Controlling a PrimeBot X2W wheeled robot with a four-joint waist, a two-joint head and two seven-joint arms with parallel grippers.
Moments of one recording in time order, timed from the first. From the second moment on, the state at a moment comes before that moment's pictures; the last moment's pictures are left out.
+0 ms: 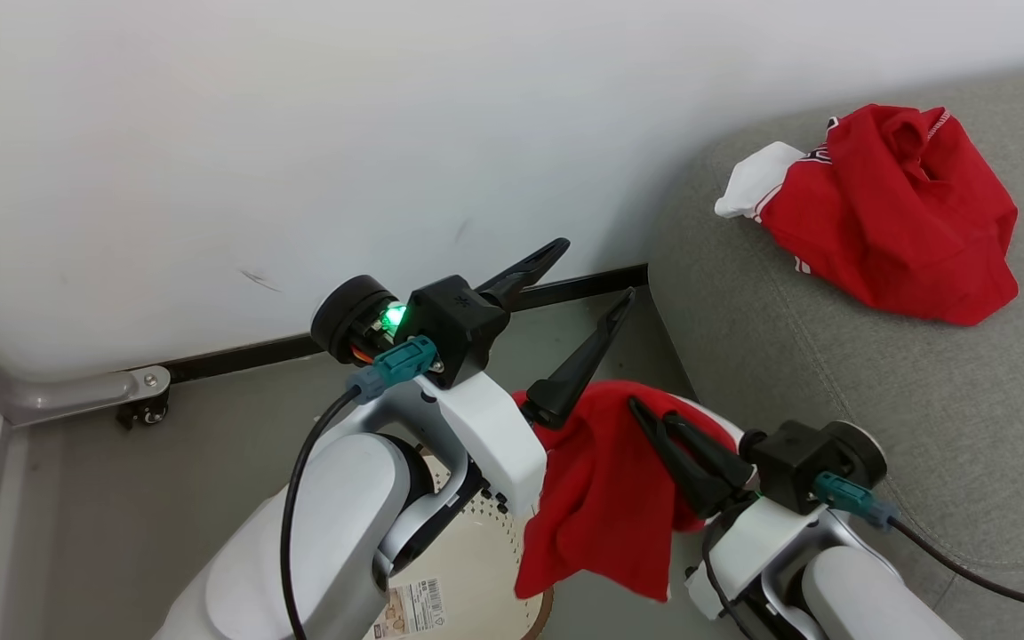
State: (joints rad) left arm -0.61 0.08 -0.65 0.02 -0.46 -0.05 0.11; right arm -0.27 -0.13 0.47 0.20 0.16 0.12 -0.26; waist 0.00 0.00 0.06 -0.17
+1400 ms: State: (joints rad) left arm -0.61 0.09 -0.68 0.02 -0.48 -0.06 0.13; right arm -0.23 -0.10 0.37 0.12 0.10 0.12 -0.26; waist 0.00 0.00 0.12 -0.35
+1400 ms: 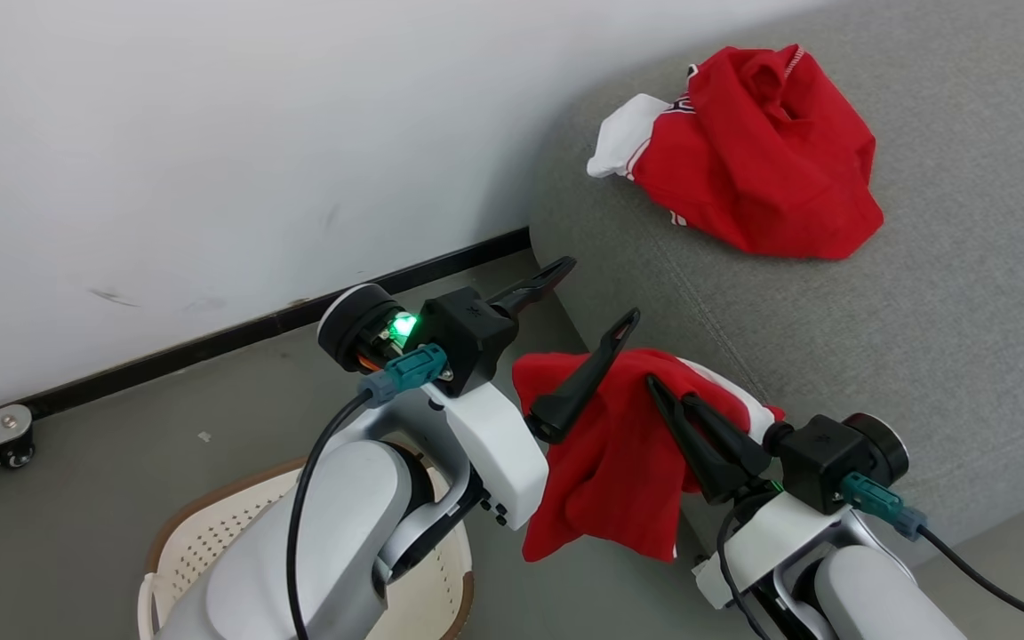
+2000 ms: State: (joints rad) left arm -0.61 0.11 -0.66 0.01 -0.46 -0.04 0.14; right arm -0.29 -0.10 0.35 0.10 0.08 0.12 -0.26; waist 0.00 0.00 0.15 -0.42
